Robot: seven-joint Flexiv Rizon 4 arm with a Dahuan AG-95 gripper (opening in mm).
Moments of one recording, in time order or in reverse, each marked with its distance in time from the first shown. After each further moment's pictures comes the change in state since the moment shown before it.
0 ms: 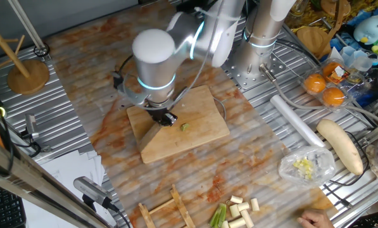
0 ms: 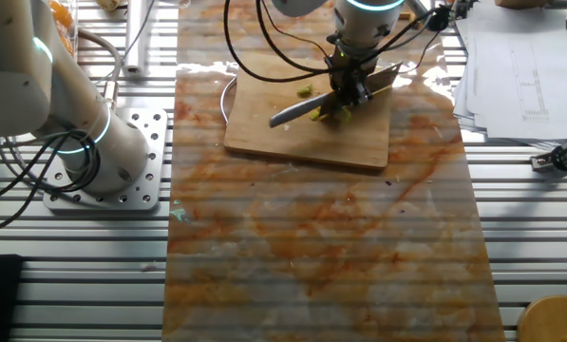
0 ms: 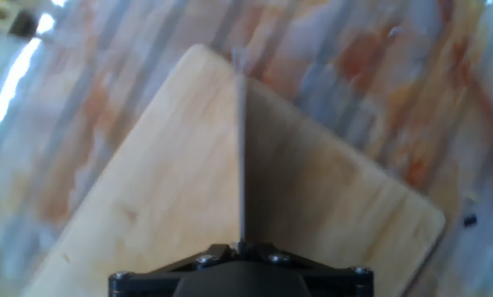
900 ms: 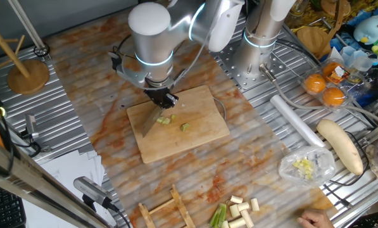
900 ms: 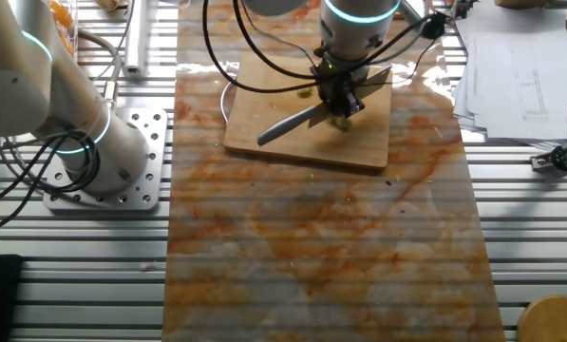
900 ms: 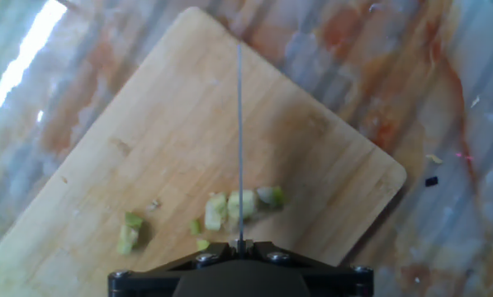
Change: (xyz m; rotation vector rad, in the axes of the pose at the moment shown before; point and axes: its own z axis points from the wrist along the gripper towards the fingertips) arm 0.041 -0.025 -0.024 -0.010 -0.008 -0.082
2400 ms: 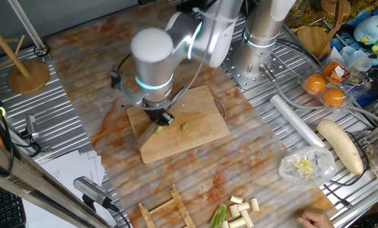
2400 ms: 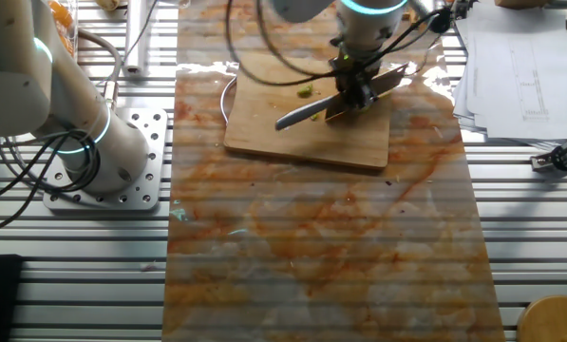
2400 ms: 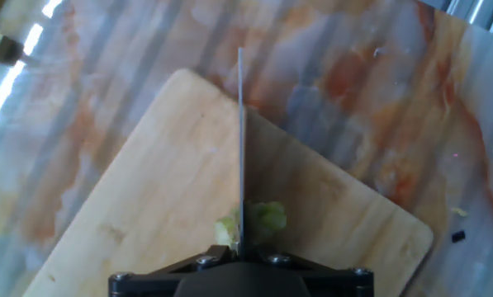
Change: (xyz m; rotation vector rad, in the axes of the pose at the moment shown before) arm -0.052 0.011 0.026 0.029 -0.014 0.089
